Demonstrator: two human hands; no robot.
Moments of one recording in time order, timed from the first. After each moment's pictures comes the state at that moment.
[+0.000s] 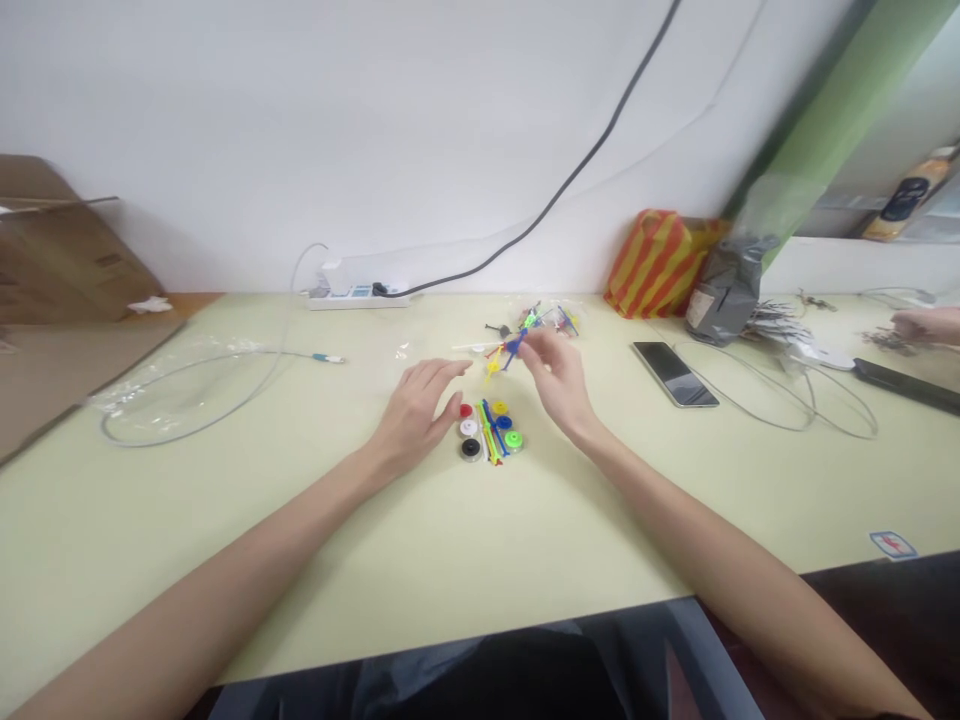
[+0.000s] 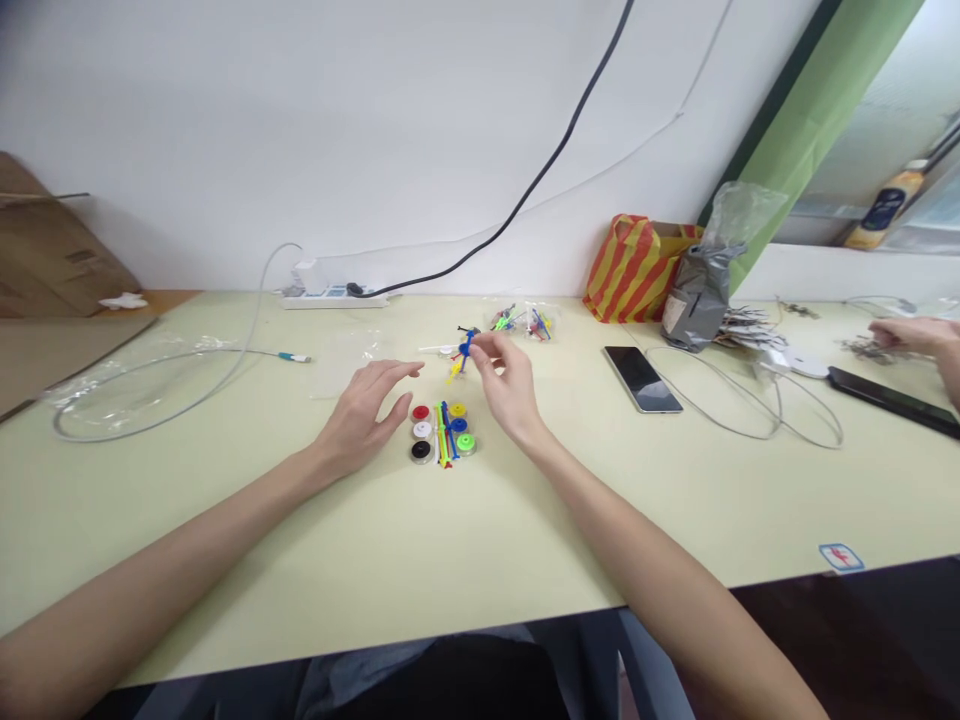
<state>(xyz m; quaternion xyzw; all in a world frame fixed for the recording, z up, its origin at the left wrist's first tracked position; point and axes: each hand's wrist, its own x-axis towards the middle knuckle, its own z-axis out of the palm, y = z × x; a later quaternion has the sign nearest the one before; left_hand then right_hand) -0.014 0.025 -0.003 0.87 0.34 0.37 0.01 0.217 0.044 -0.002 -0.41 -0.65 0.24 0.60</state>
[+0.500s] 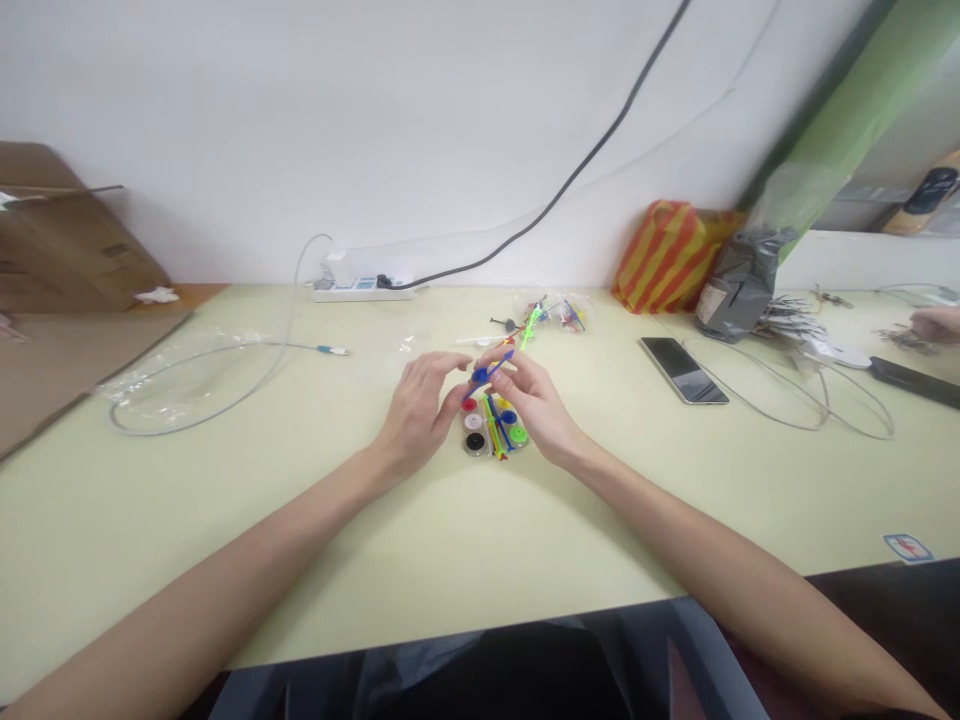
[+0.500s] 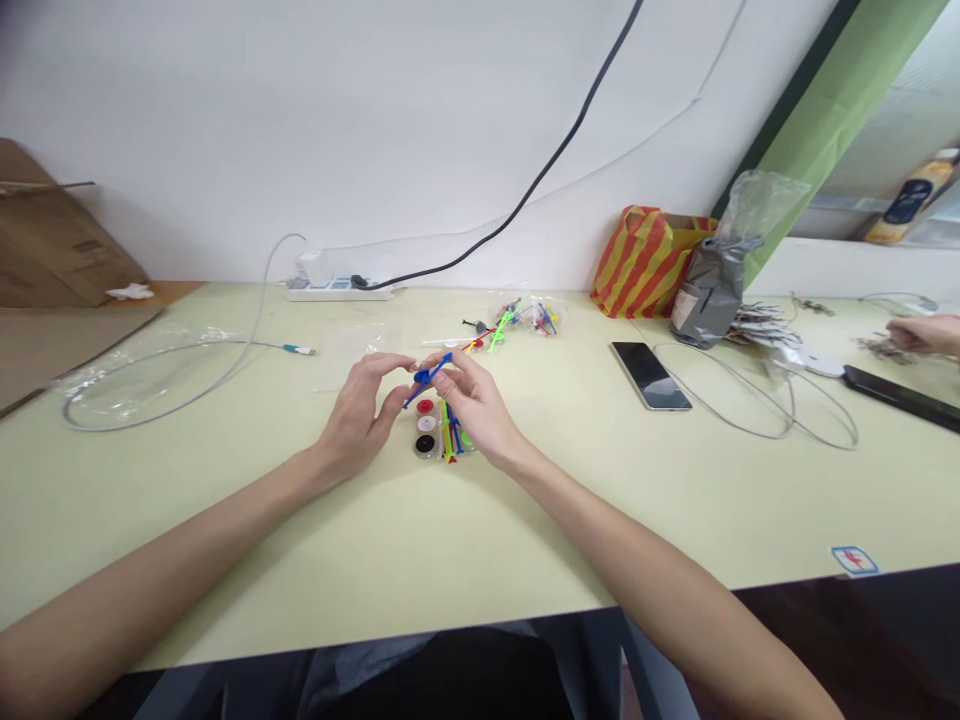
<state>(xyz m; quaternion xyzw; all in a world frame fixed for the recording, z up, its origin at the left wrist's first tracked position) -0.010 0.017 -0.005 0.84 0.32 0.44 -0.01 0.179 0.009 0.008 -0.28 -0.63 0.48 0.54</state>
